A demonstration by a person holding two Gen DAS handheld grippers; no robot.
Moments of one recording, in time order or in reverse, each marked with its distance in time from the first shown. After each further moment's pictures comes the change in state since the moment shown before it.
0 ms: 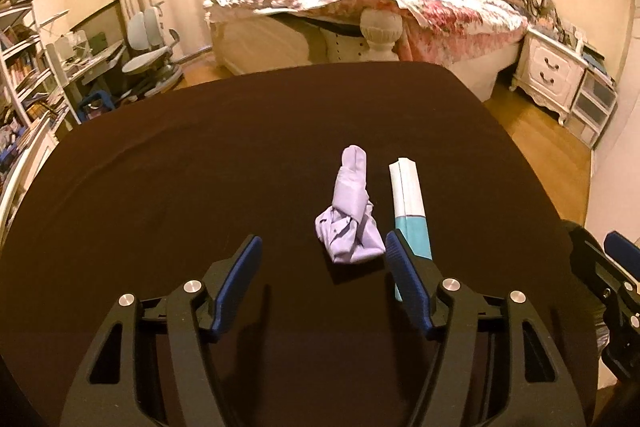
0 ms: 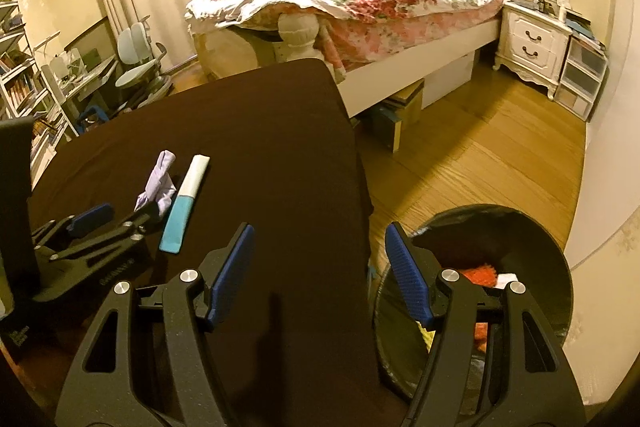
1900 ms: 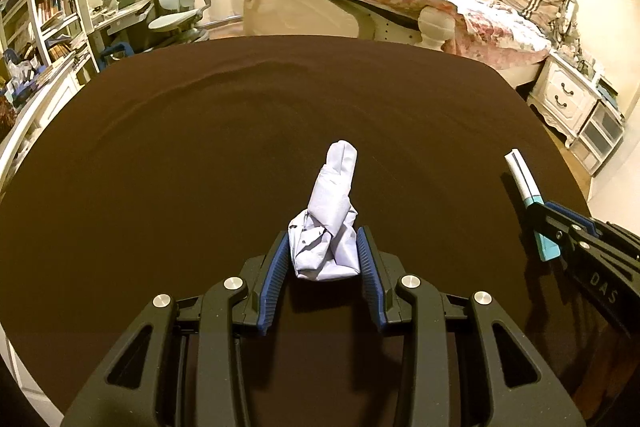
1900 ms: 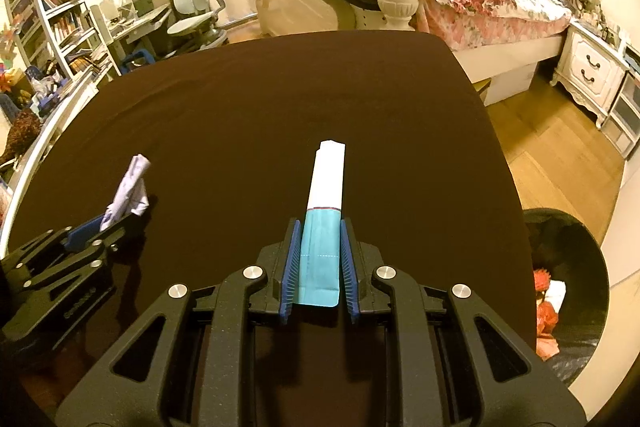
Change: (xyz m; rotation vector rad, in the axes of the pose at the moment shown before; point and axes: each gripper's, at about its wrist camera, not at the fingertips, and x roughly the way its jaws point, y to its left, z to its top) left arm -0.041 0.100 -0.058 -0.150 0.036 -0.013; right arm -0.005 0.097 -0.037 -0.175 0.095 0.130
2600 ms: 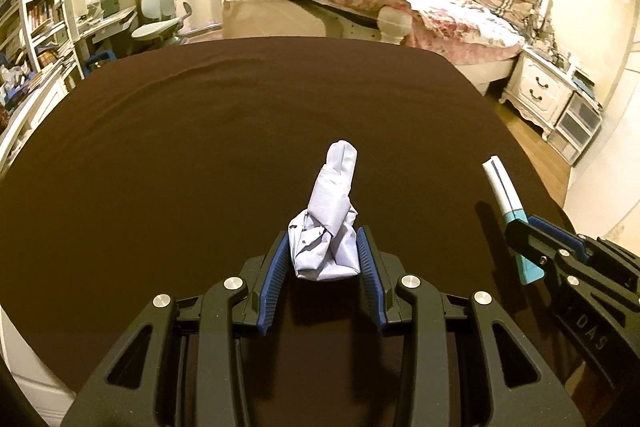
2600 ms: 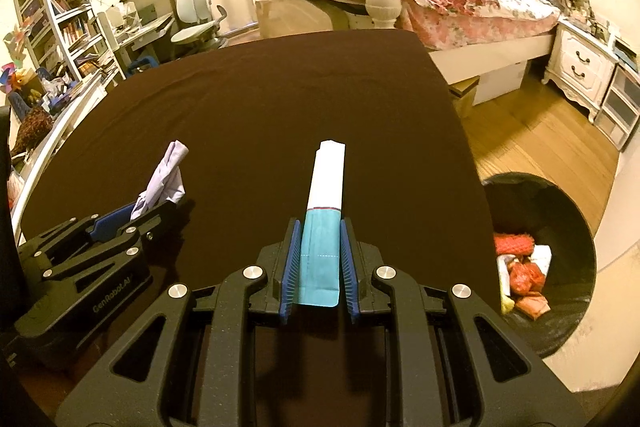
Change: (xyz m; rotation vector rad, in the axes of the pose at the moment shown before) left arm -0.030 -0.045 -0.034 0.039 -0.030 -0.065; right arm -0.051 -0.018 -0.049 0.017 -0.036 -0.003
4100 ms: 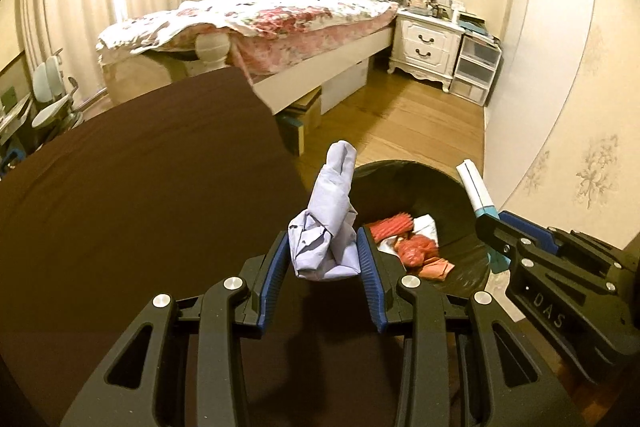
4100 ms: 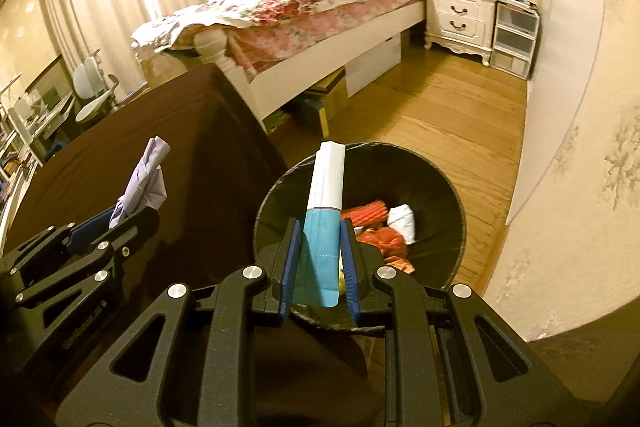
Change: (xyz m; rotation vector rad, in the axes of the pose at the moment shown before) left arm 0.001 -0.194 0.000 0.337 -0.048 -0.255; right arm -0.059 -0.176 -0.045 0.333 -0.099 -0.271
